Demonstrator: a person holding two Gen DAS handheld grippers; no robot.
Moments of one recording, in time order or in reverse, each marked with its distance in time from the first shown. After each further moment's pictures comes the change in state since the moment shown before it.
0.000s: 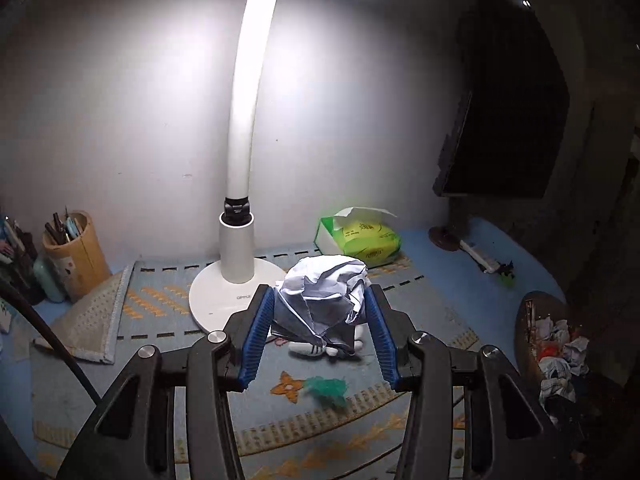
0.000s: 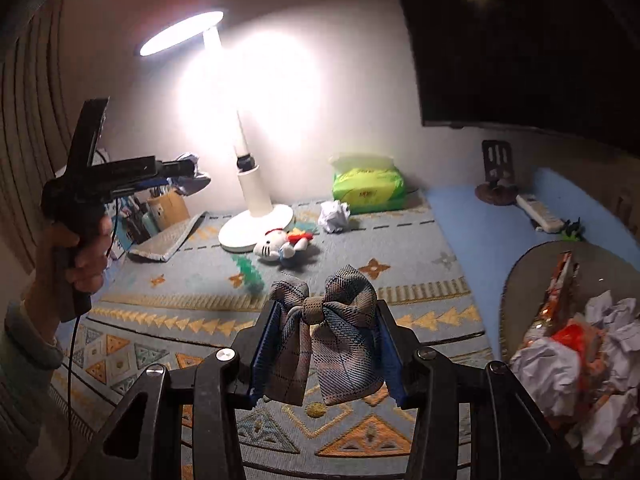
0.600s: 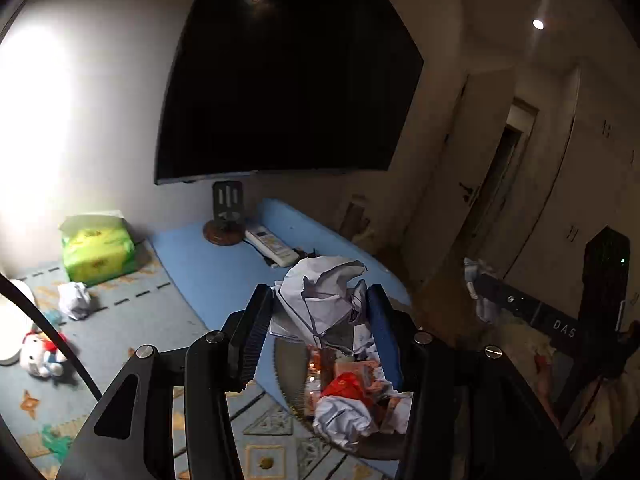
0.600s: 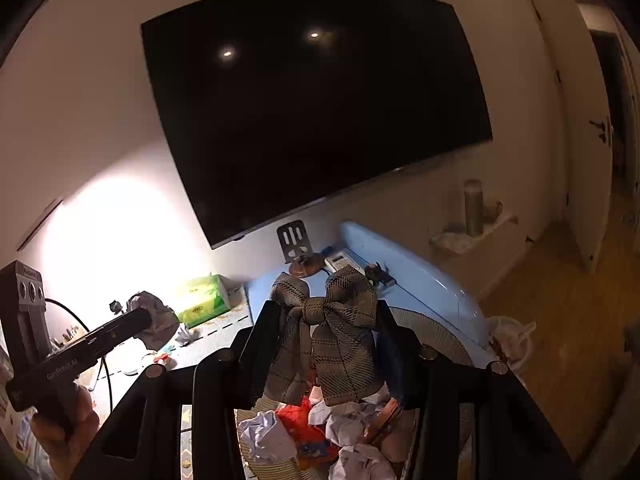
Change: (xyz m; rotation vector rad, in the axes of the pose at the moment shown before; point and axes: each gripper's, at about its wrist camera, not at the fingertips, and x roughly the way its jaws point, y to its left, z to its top) left arm 0.075 -0.249 -0.020 0.099 0.066 -0.505; right arm -0.100 -0.187 0.058 0.351 -0.121 -0.345
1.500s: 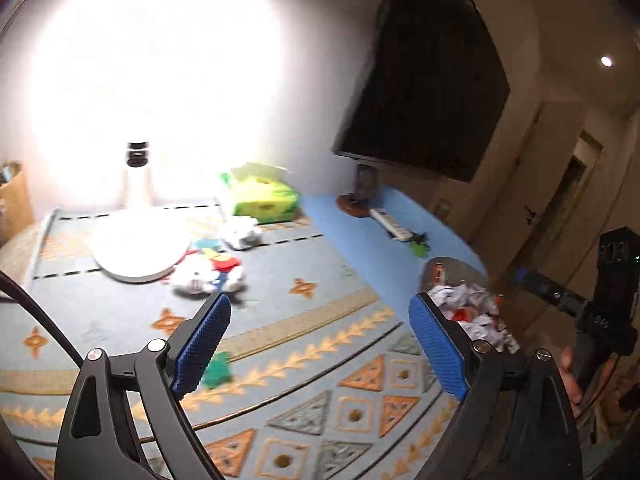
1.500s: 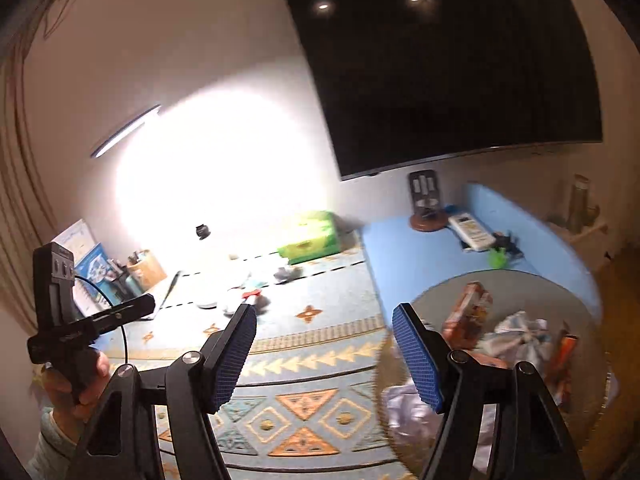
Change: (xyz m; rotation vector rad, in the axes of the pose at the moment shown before) left arm -0.163 0.122 -0.076 -0.149 -0.020 0.310; right arm 0.019 0.138 -0.067 -0.244 0.150 0.362
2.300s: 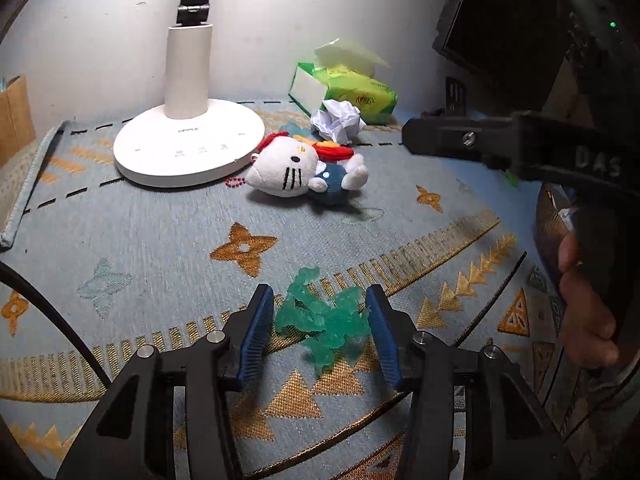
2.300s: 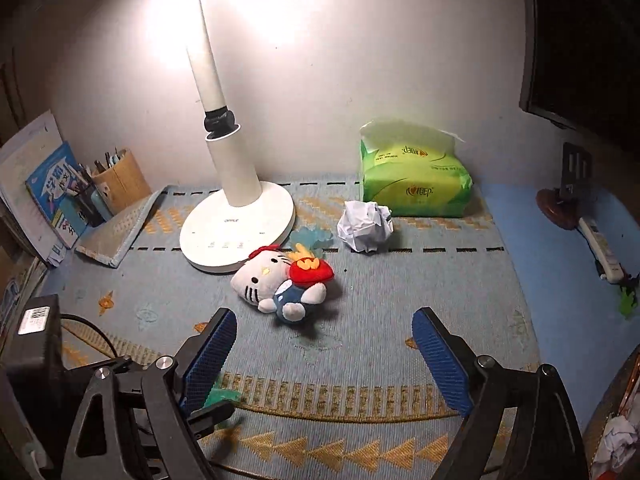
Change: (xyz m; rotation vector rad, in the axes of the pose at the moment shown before) left arm 0.081 0.095 -0.062 -0.013 0.194 0.115; right arm 0.269 0.111 -0.005 -0.224 0.323 -0.082
